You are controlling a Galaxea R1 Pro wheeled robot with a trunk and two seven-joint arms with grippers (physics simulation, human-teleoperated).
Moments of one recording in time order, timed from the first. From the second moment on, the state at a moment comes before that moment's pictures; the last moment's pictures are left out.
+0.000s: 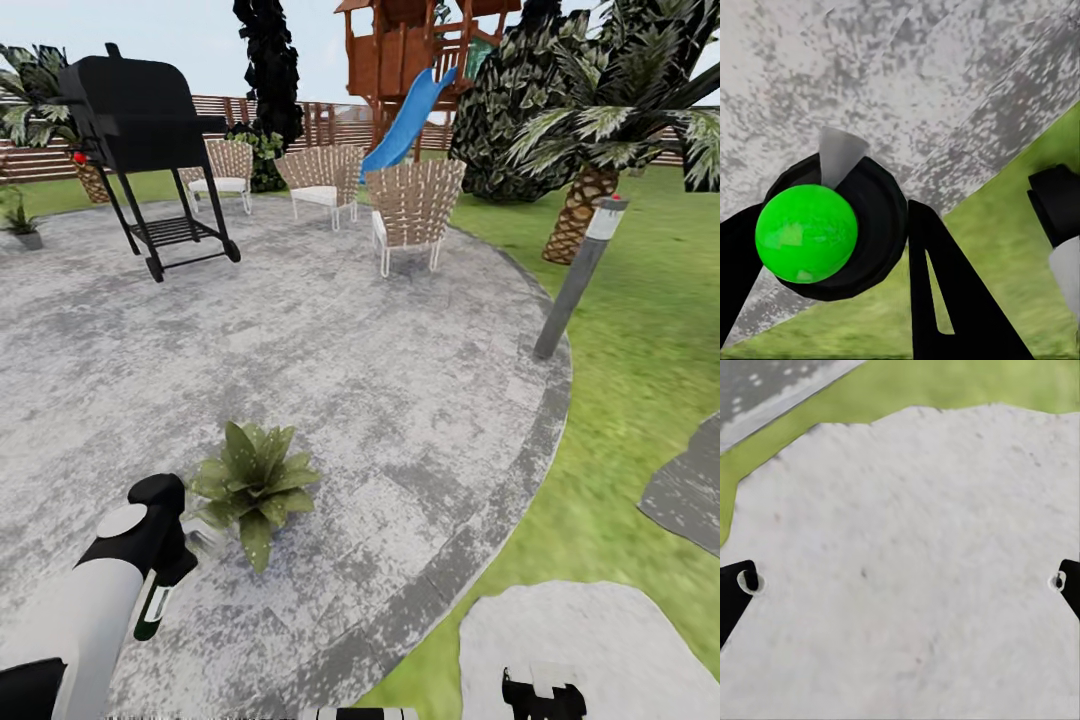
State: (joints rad) left arm -0.81 0.12 0.19 -0.72 -1.56 0.84 -1.34; right arm -0.46 -0.05 -0.05 -0.03 0.09 -0.44 -0.29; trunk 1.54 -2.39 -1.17
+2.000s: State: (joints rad) left arm -1.04 0.12 0.17 -0.72 -1.86 0.70 -1.56; right arm -0.46 -0.05 -0.05 -0.03 0.09 -0.44 -0.29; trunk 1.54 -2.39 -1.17
